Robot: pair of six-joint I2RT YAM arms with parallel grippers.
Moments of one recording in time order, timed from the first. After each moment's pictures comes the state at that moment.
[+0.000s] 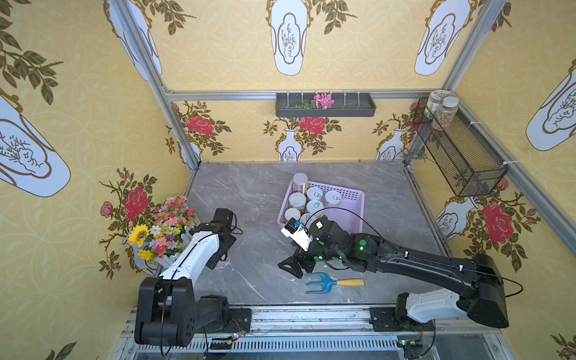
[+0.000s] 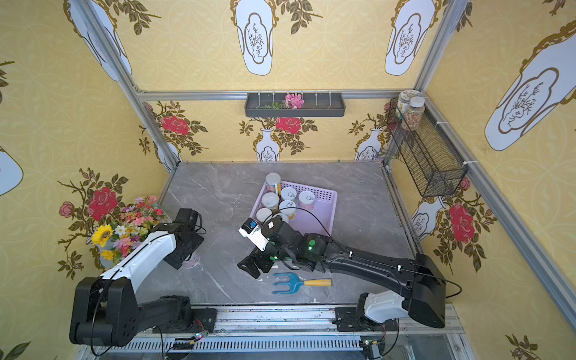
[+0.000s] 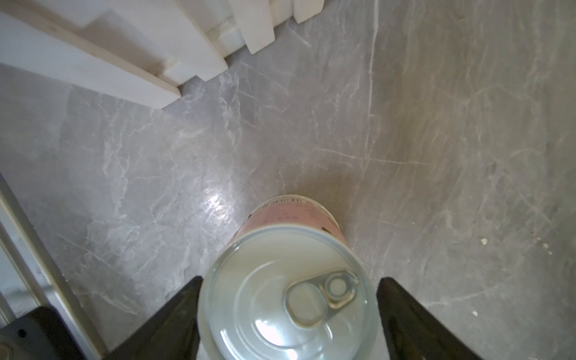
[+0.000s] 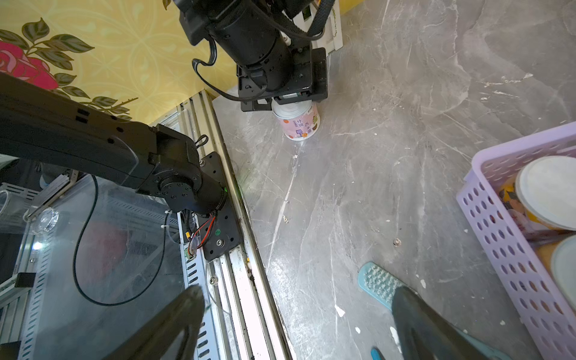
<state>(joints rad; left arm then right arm) -0.06 1.26 0.72 -0.88 -0.35 -1.09 1.11 1.34 1.05 -0.34 -0.21 0.21</state>
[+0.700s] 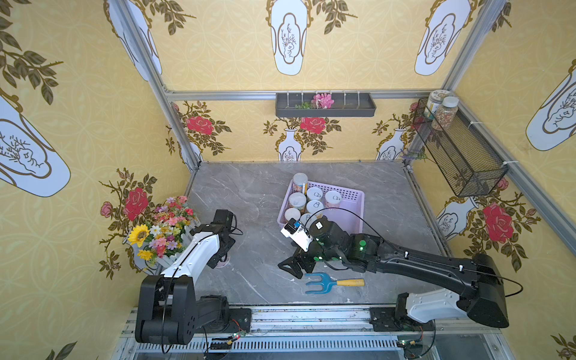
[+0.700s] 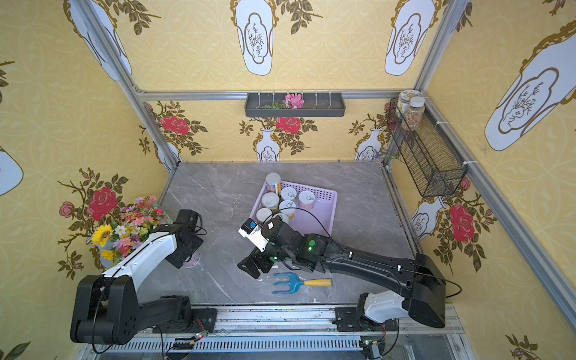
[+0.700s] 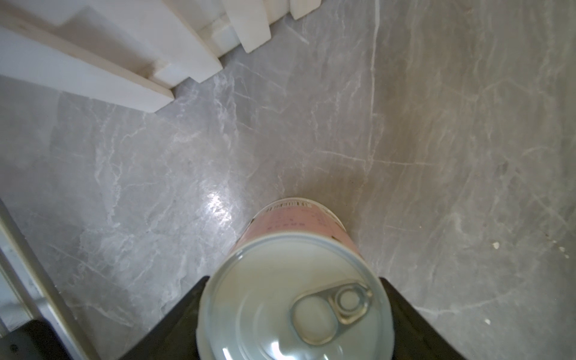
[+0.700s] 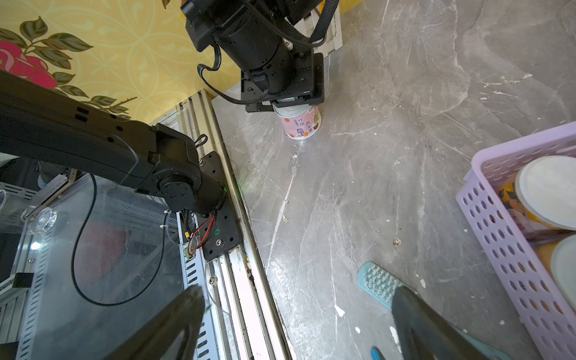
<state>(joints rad) -0.06 1.26 0.70 -0.85 -0.34 -1.06 1.11 1.34 1.05 -0.34 -0.21 0.21</state>
